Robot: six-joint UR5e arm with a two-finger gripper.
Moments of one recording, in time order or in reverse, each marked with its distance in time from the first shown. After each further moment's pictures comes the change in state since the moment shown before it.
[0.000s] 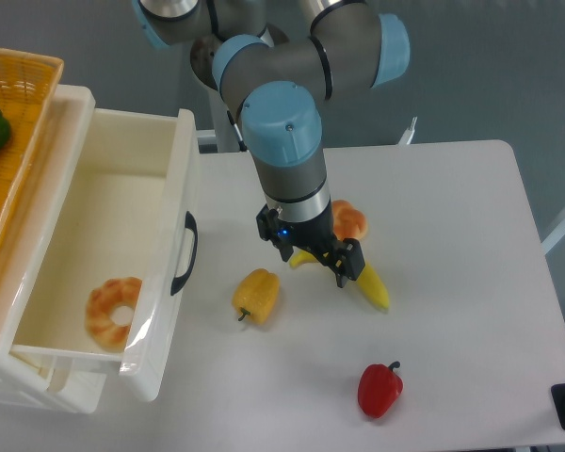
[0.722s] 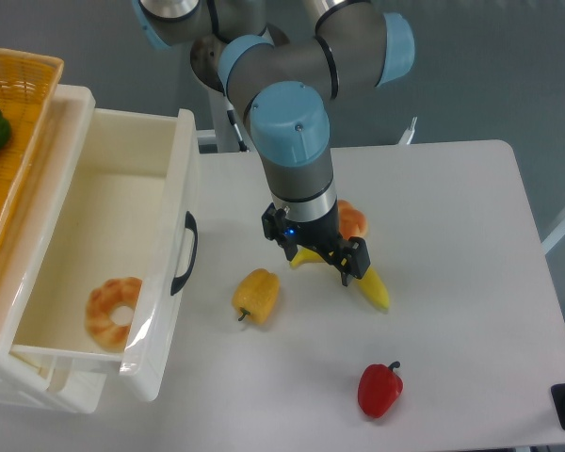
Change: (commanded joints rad) arm -0.003 -0.009 -0.032 0.003 0.002 -0.009
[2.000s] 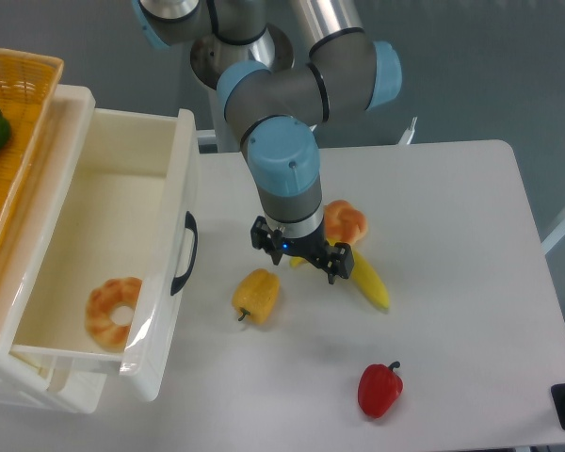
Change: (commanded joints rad) arm -0.012 -0.044 -0.063 0.015 -0.058 -0.327
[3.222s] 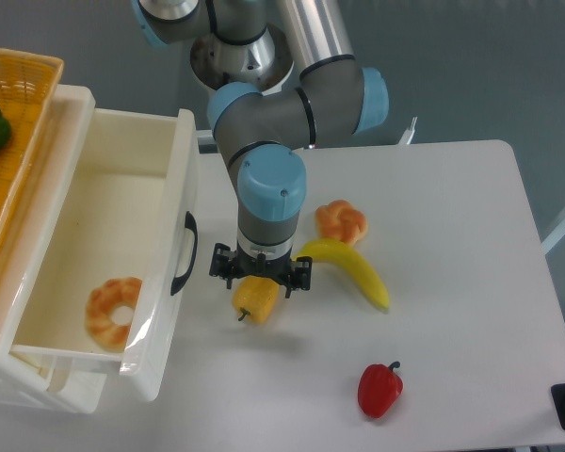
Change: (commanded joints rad) arm -0.041 -0.025 -0.008 -0.009 -0.172 -0.147
